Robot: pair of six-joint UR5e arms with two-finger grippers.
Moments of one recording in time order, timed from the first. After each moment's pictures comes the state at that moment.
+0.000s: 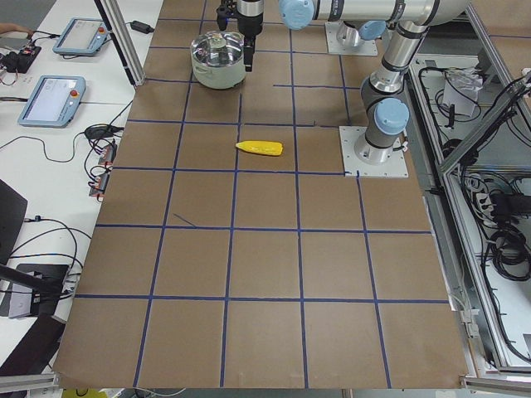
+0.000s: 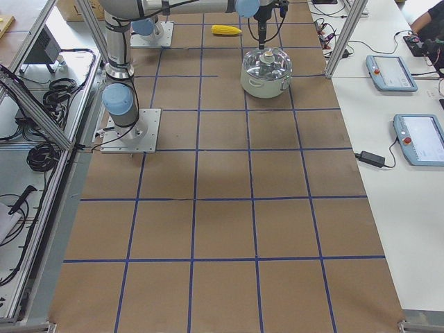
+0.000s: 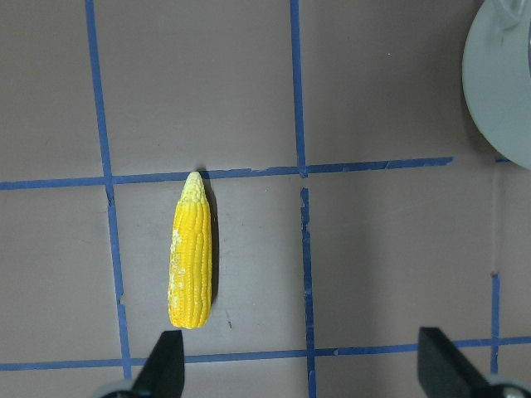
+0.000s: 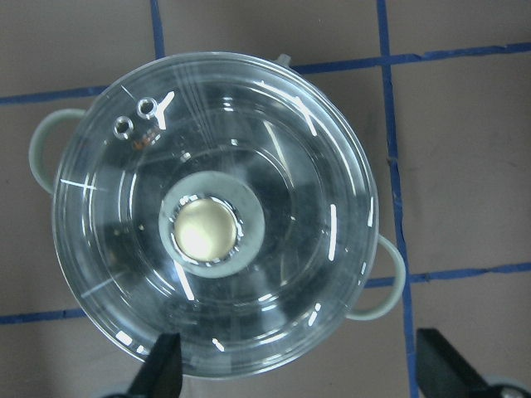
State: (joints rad) left arm -1.51 -1.55 -1.58 -1.55 1.56 0.11; right arm 1.79 -1.22 1.30 -1.75 -1.60 0.31
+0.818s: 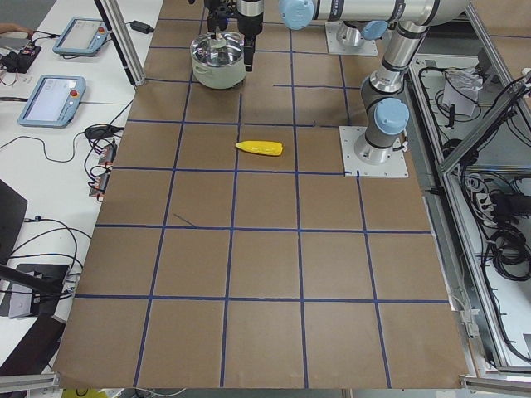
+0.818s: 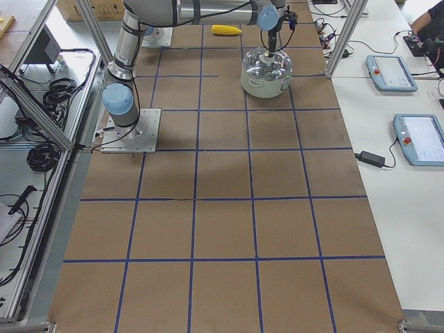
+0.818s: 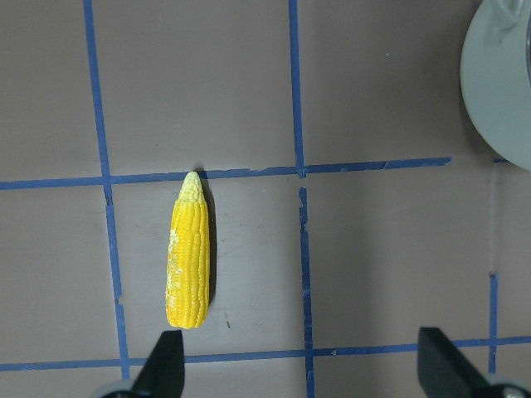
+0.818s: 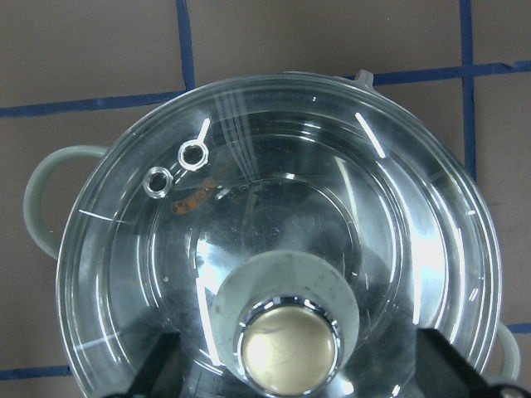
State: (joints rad) left arm -1.51 -1.55 -1.58 -1.56 1.56 0.10; right arm 1.83 -1.05 1.22 -1.80 -1.60 0.33
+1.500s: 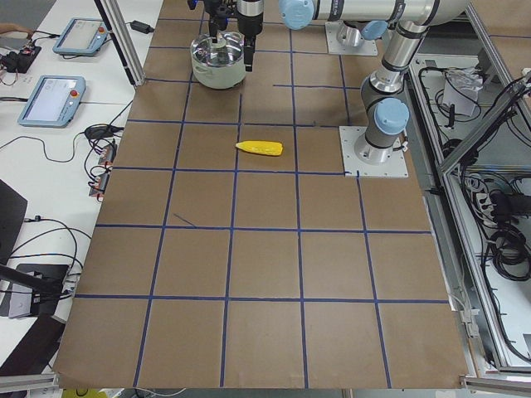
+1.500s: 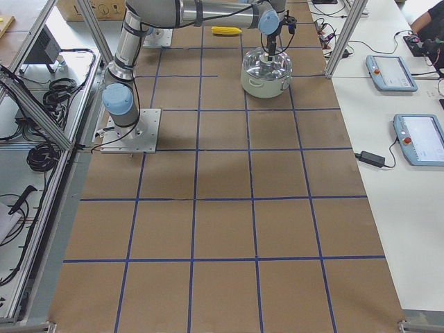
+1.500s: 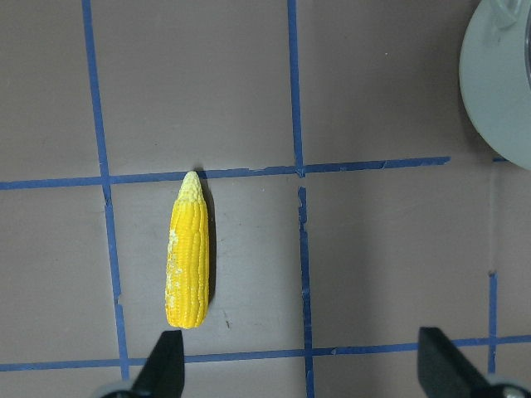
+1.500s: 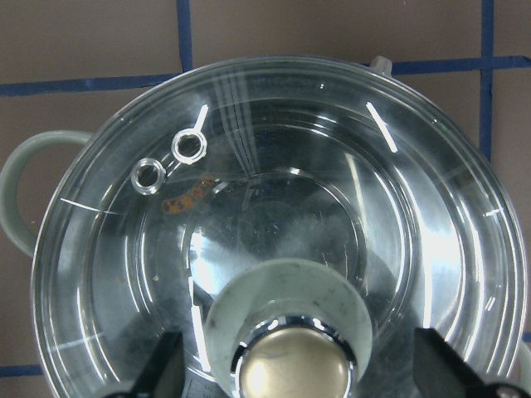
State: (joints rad) left arm -1.51 -1.55 -1.58 -1.56 1.56 0.11; right arm 1.83 -1.03 1.23 -1.80 -1.60 0.30
